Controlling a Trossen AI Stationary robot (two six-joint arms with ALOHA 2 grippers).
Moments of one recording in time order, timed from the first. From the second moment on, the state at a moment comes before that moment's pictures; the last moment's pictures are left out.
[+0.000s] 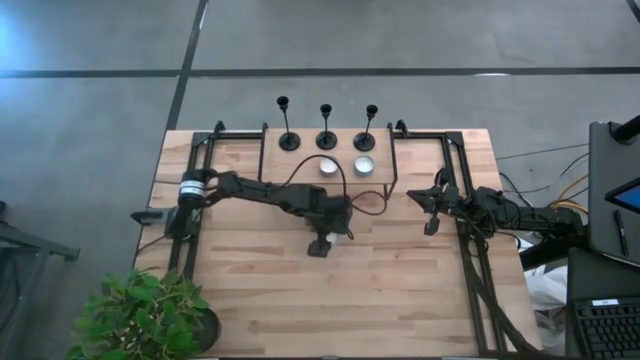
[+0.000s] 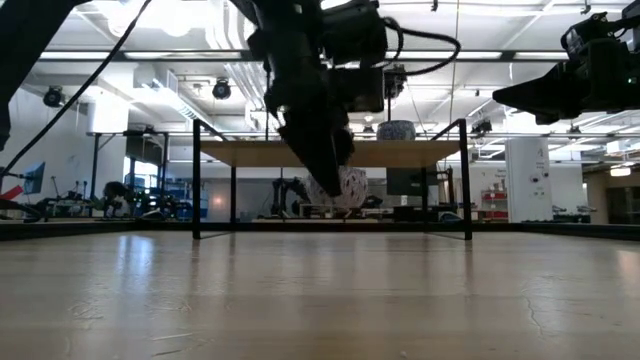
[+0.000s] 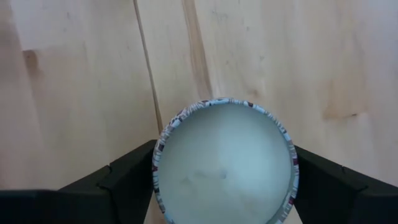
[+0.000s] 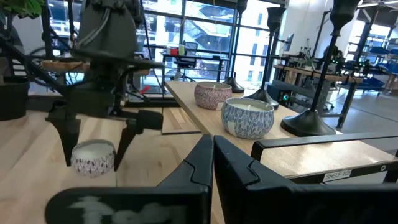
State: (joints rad) left arm 0.00 2.01 1.58 -0.73 0.16 0.16; right arm -0.06 0.02 0.01 0.05 0.23 -0.08
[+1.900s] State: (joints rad) left arm 0.31 1.61 1.70 -1.21 0.01 -0.56; right arm -0.06 0.02 0.01 0.05 0.23 -0.08
